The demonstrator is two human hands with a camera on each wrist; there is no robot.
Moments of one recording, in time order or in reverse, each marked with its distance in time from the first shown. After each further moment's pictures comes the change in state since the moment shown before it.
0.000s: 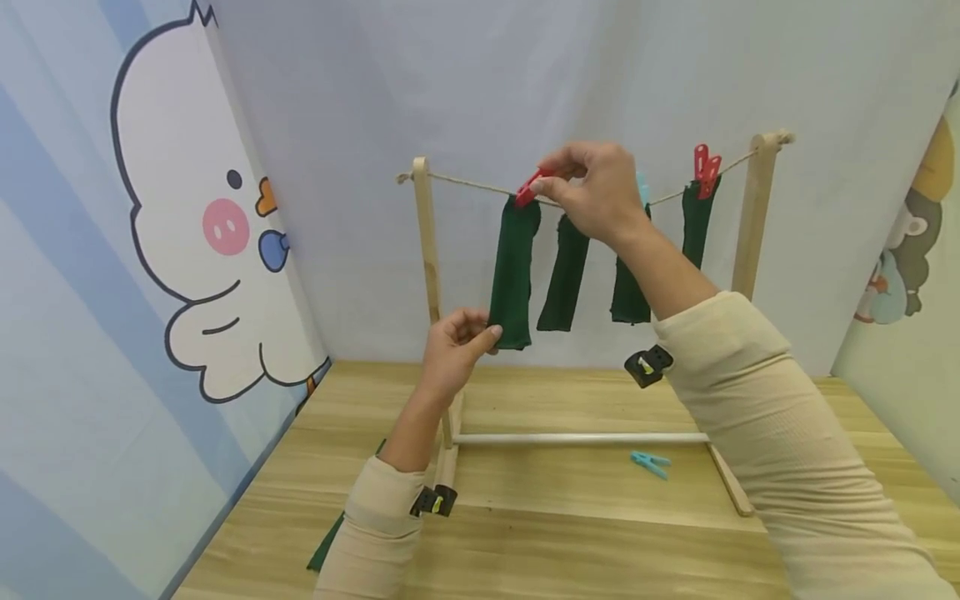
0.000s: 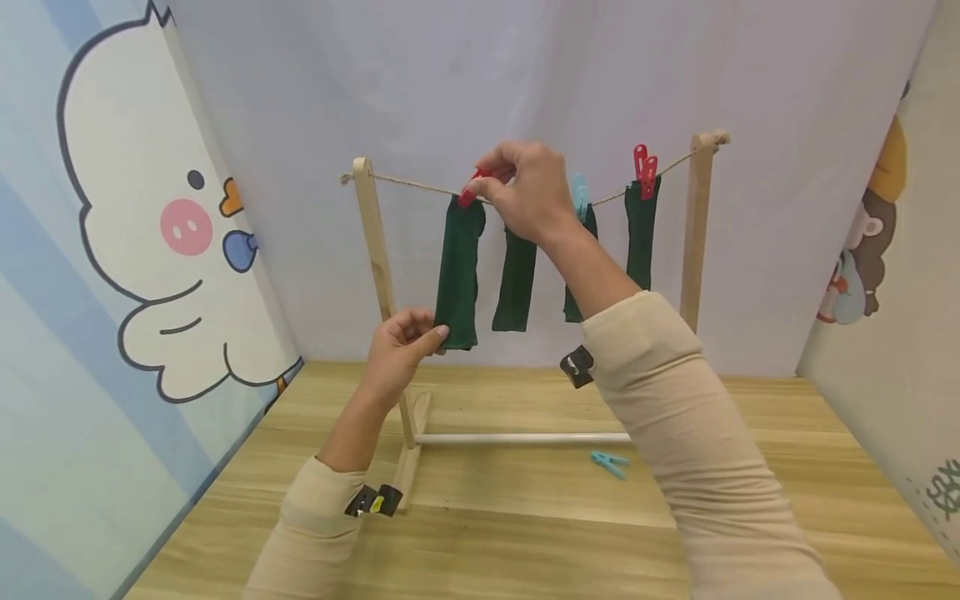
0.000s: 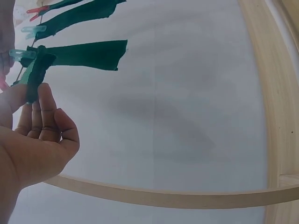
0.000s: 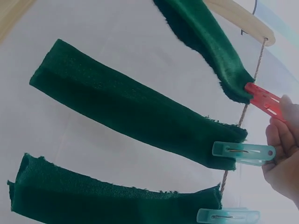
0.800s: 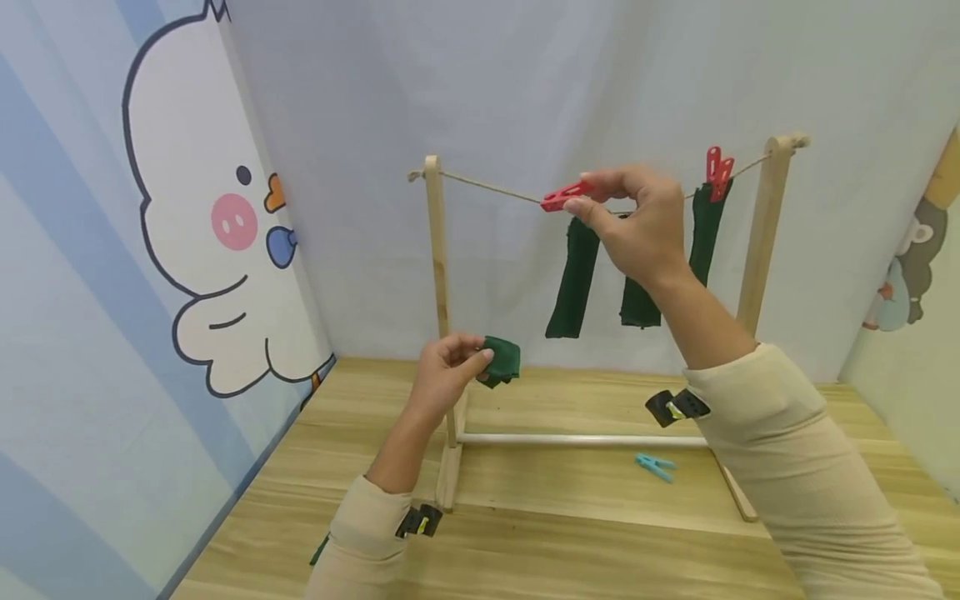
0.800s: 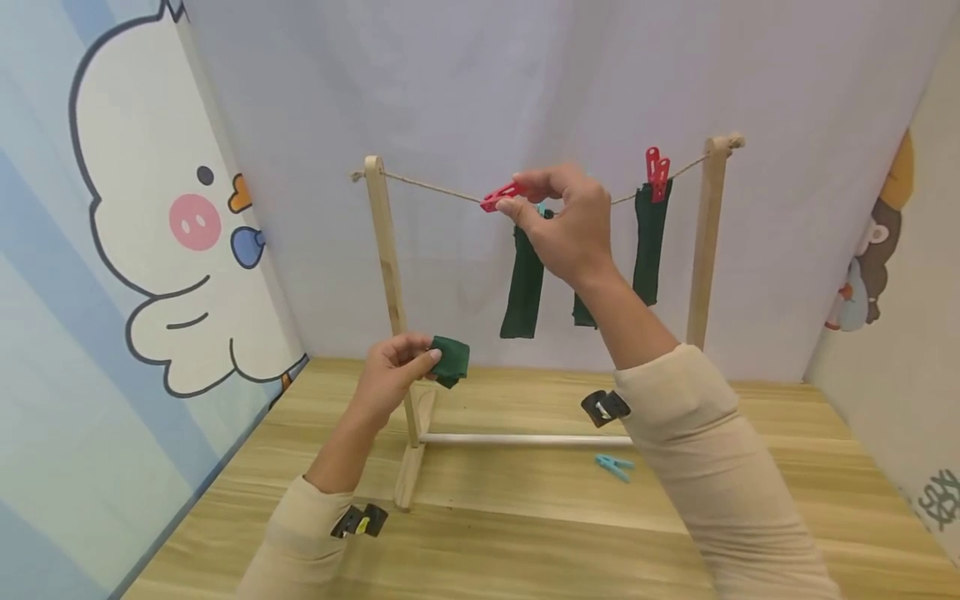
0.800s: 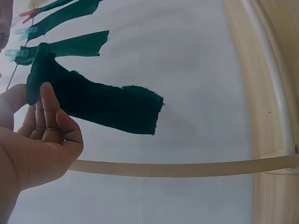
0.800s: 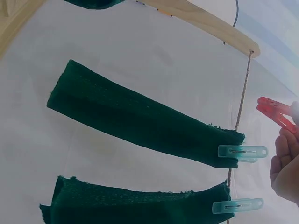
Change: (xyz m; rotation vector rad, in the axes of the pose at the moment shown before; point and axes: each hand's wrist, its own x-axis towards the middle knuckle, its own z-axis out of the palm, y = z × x) left_hand -0.026 0.009 -0.017 0.130 -0.029 -0.123; right_hand -0.039 0.003 -0.006 0.137 0.247 -0.146
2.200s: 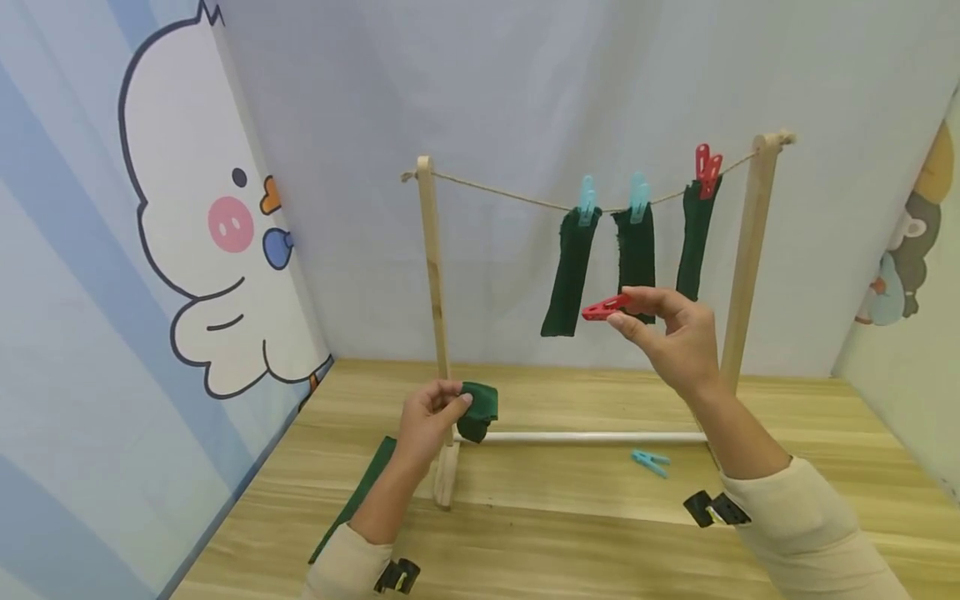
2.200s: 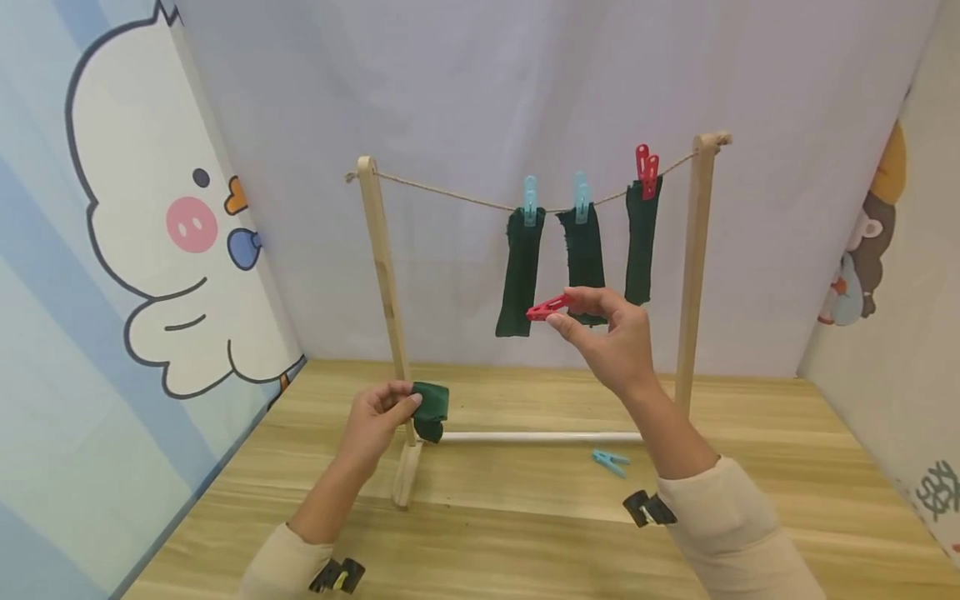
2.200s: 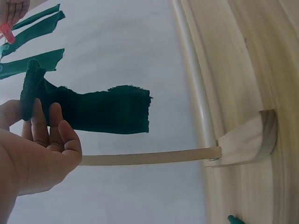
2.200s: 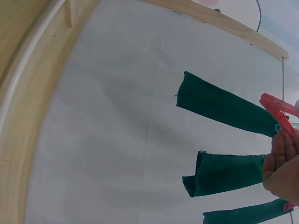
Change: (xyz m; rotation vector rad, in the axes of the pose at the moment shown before) left_hand -0.044 -0.053 -0.004 -0.011 0.130 -0.145; right_hand -0.116 0.032 -0.038 0.185 -0.057 0.231
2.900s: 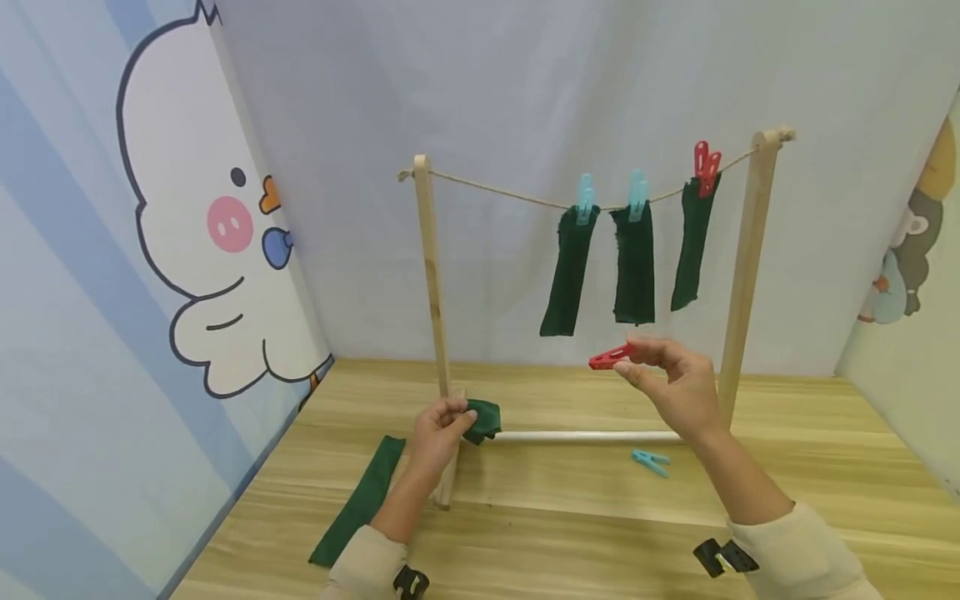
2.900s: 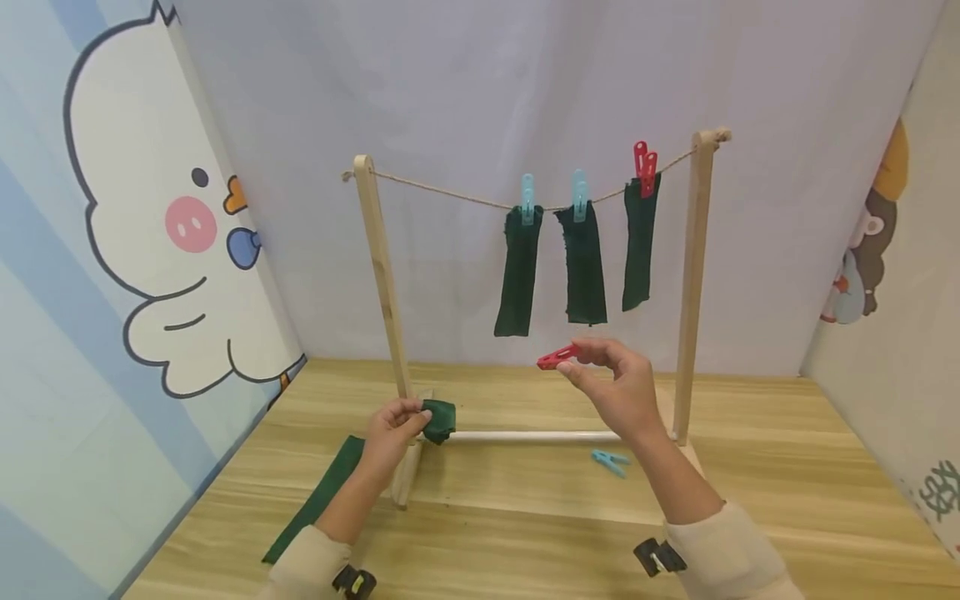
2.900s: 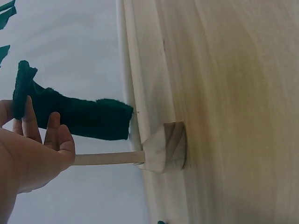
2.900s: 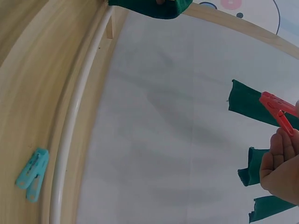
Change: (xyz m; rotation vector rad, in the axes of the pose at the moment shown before) left_hand 0.005 -0.055 0.009 0.001 0.046 -0.088; right_hand -0.048 0.003 -0.004 -0.016 -0.041 0.159
